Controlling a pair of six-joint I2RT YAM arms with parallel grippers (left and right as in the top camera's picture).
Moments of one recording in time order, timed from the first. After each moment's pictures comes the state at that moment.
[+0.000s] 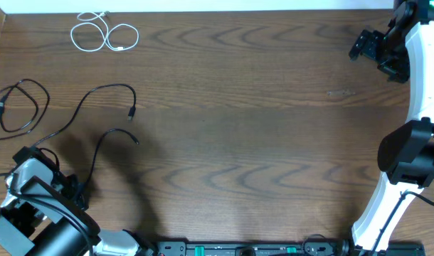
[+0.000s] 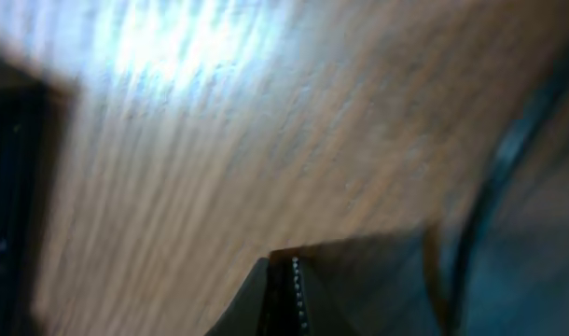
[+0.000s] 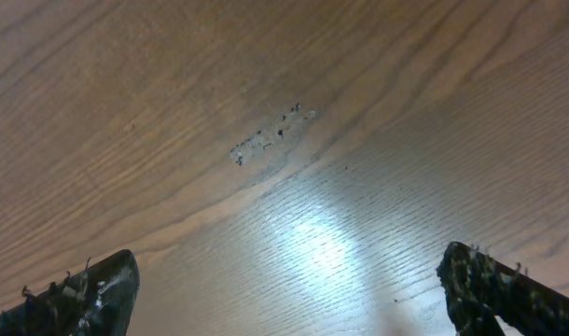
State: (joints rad) left arm 0.84 1.67 0.83 -0.84 -0.15 -1.19; right arm -0.15 2.16 2.23 -1.45 0.00 0.44
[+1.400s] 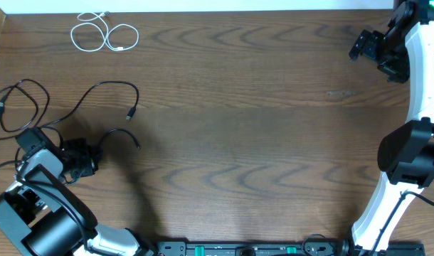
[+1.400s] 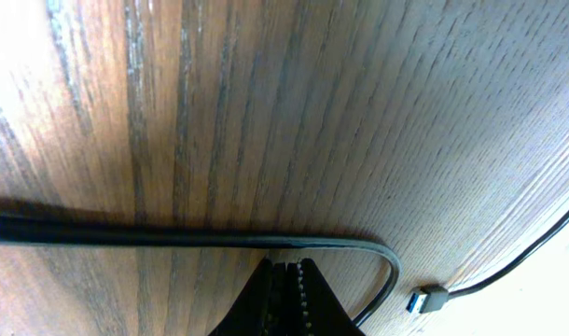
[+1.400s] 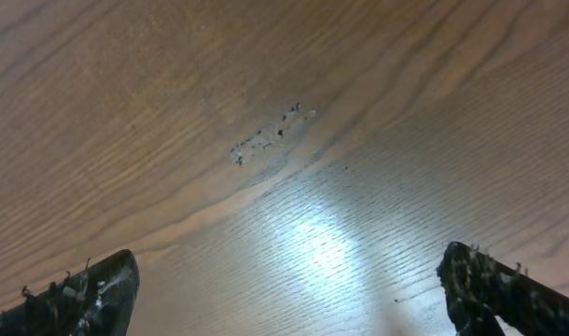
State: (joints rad) left arm 0.74 1.73 0.83 -0.41 0.46 -1.01; right arm -0.15 2.16 2.23 -1.45 -0.01 0.44
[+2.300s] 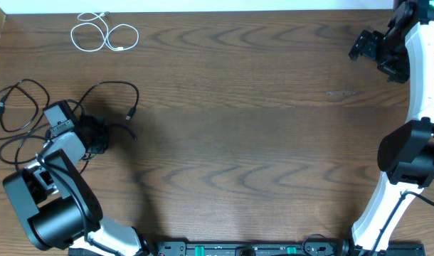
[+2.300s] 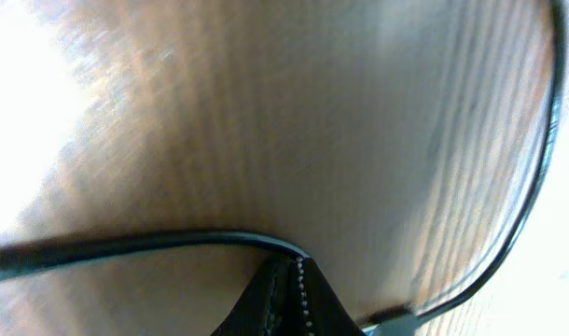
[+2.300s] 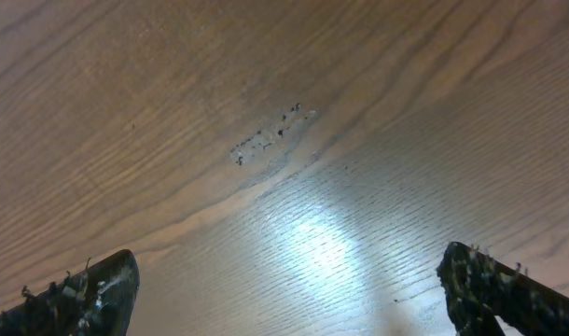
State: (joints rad) left arm 0.51 1.79 0.86 -0.17 0.29 -1.01; right arm -0.15 2.16 2.23 -1.45 -0.01 0.44
